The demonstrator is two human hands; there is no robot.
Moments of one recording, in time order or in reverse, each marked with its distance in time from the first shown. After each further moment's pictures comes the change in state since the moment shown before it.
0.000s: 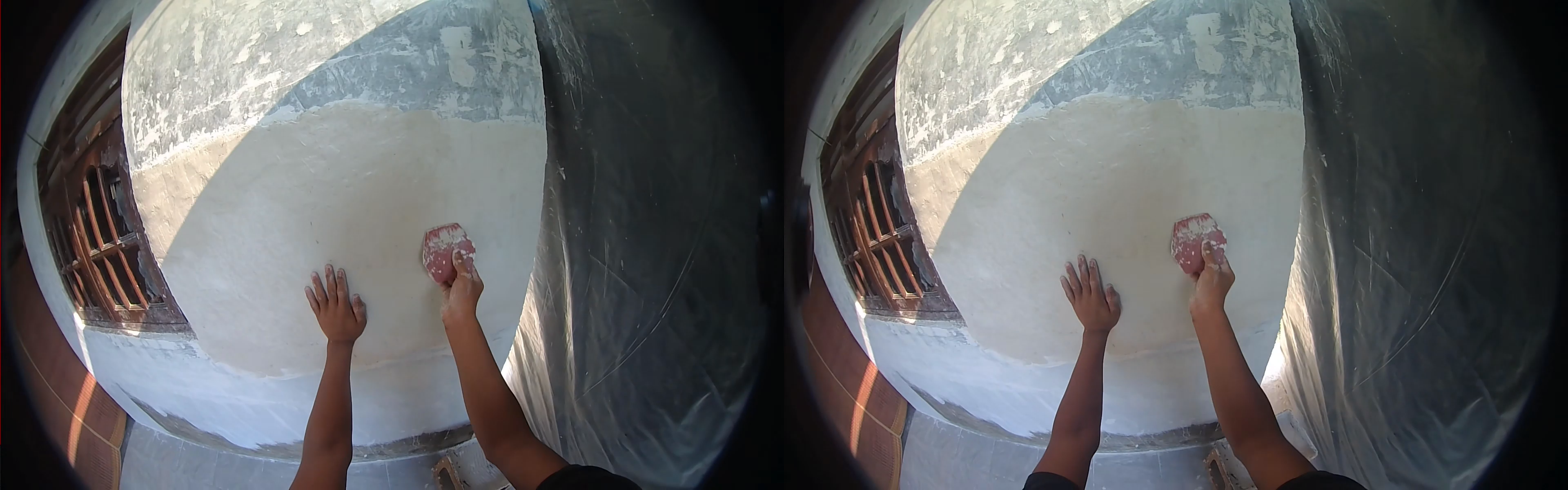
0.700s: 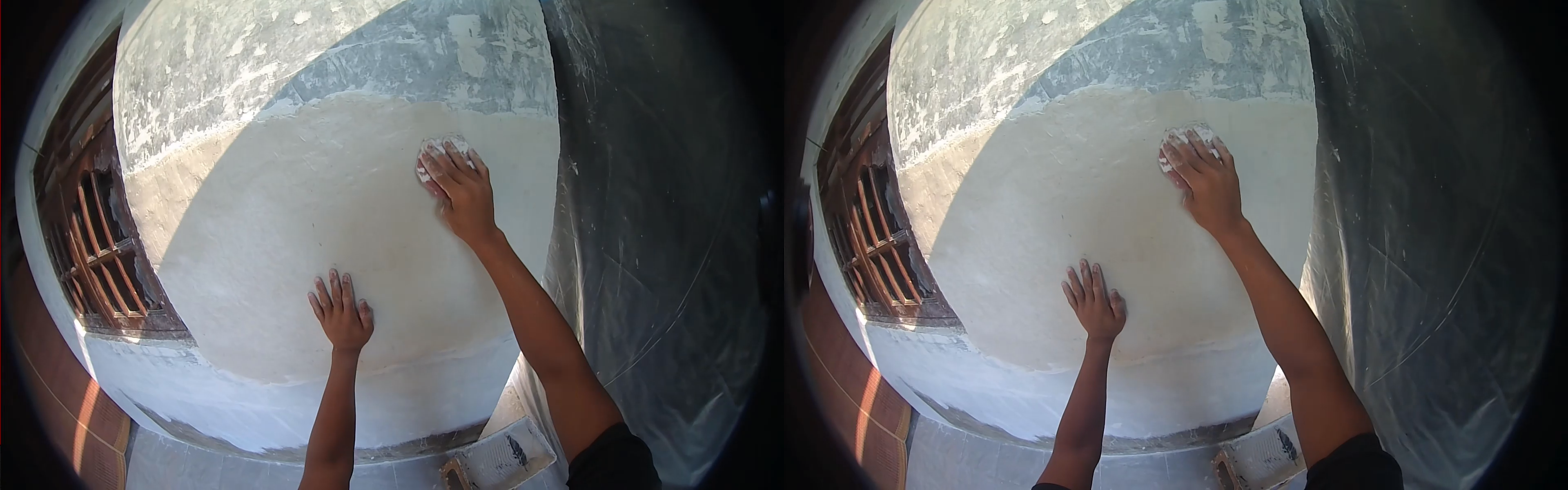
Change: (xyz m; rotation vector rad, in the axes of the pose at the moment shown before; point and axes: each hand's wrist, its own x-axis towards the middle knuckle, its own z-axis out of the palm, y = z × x) left_hand -0.002 -0.002 0.002 -0.013 0.025 0.019; right_hand 0.084 -0.066 0.094 -1.358 -0.599 -1.679
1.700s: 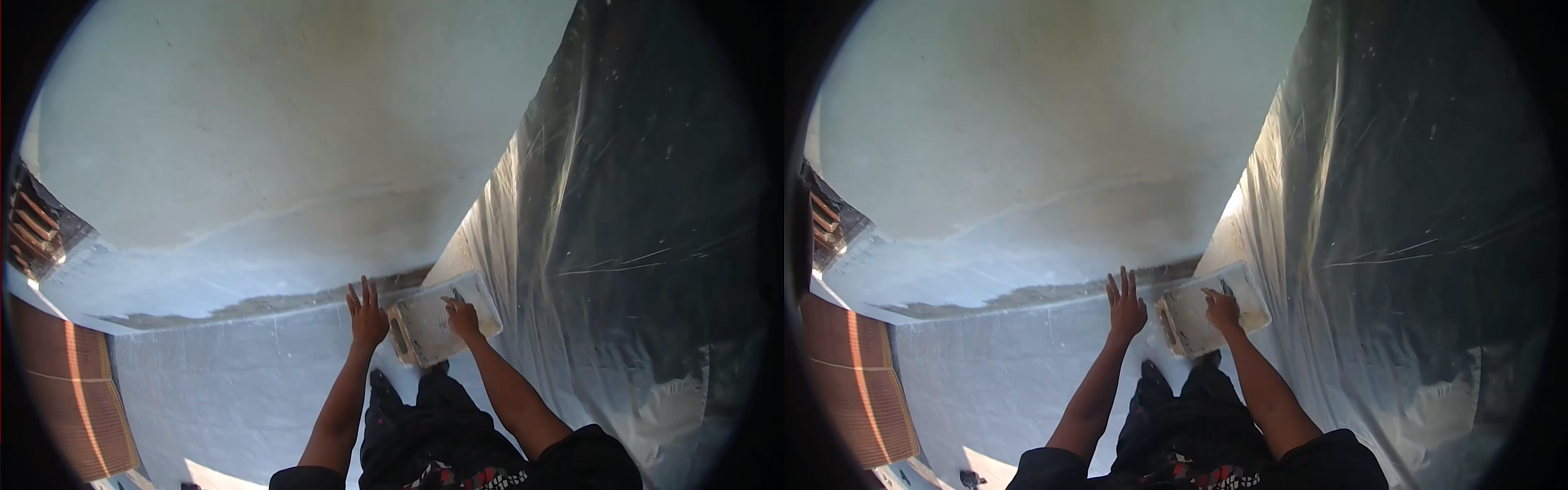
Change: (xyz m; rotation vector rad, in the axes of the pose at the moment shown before) left_hand -0.362 0.199 -0.094 -0.334 -1.277 -0.428; right_hand -0.571 -0.165 -0.233 0.306 -1.271 1.236
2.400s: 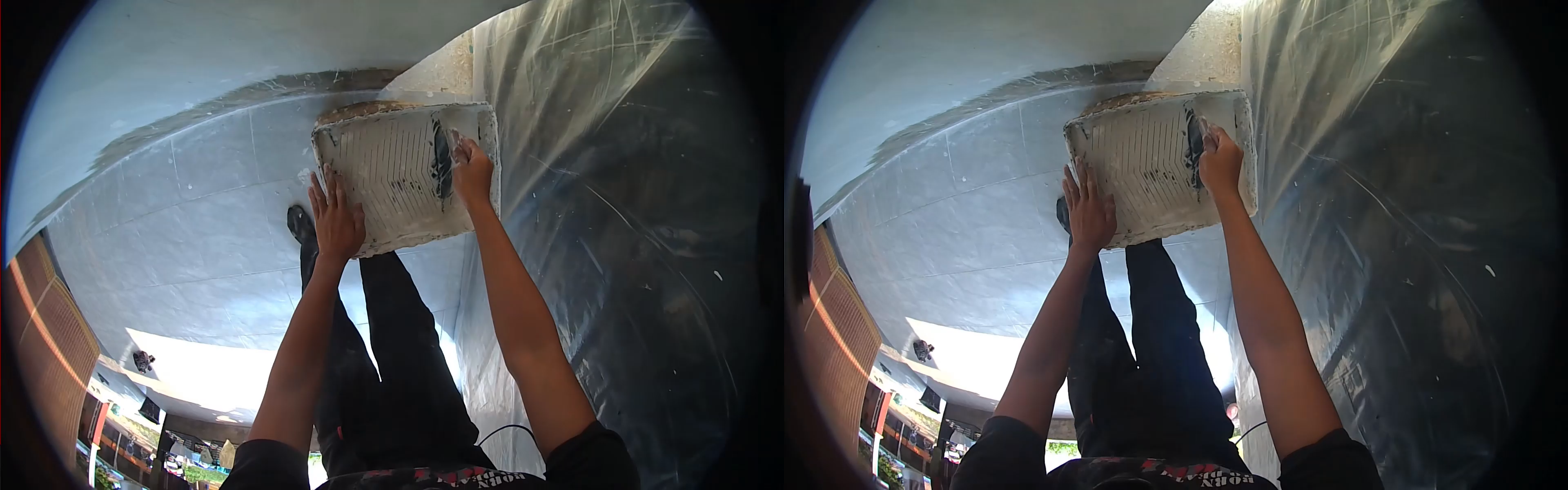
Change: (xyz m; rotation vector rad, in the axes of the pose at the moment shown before) left_hand -0.074 0.021 0.293 -0.067 -0.140 -0.213; right_hand 0.085 0.219 0.088 0.169 0.004 0.256
